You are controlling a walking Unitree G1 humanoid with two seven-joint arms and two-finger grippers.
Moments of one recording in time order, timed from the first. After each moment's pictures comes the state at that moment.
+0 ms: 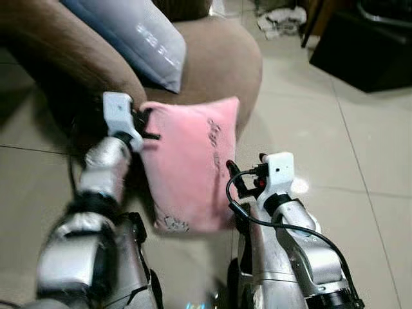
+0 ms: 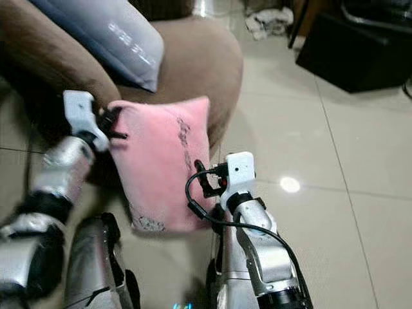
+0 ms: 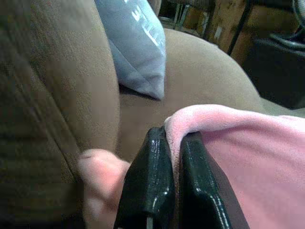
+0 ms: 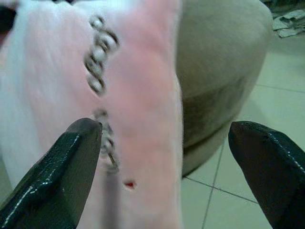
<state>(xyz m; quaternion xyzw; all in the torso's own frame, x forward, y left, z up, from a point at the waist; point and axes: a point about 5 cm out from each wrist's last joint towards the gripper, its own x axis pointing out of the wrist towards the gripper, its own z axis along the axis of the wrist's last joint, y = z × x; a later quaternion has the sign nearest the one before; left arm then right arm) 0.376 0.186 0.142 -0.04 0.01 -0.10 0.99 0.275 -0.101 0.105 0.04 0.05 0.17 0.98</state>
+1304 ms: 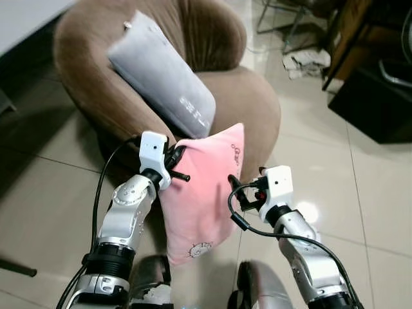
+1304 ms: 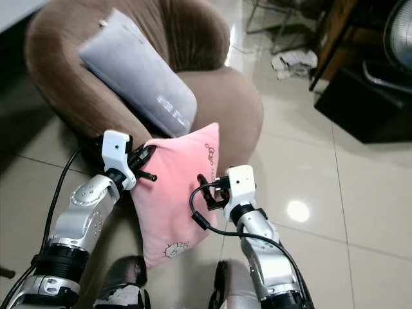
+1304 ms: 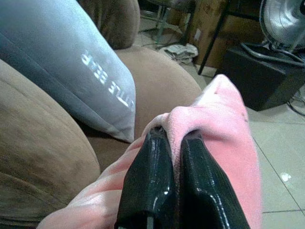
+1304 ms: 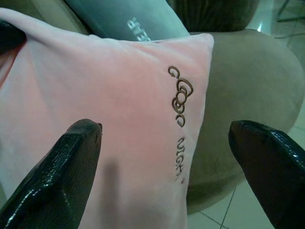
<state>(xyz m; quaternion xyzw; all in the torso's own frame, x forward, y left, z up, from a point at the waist) 0.325 0.135 0.109 -0.02 0.05 -0.20 0.98 0.270 -0.112 0.075 0.02 0.07 0.18 0.98</state>
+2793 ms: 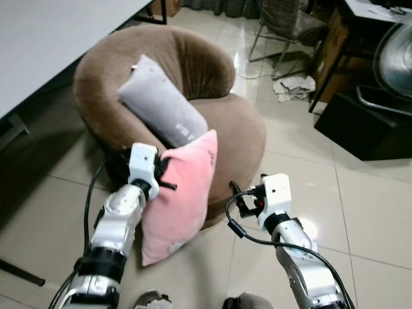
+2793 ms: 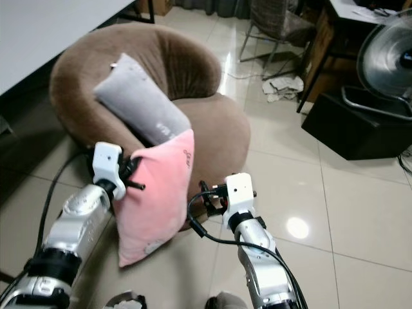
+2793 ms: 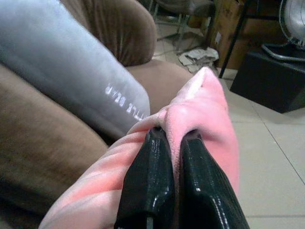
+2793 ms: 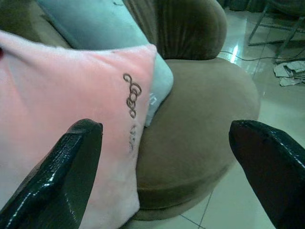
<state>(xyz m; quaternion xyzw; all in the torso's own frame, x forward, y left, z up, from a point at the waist) 0.323 0.157 0.085 0.01 0.08 -0.15 0.98 0.259 -0.109 0.064 0.00 0.08 0.15 0.99</state>
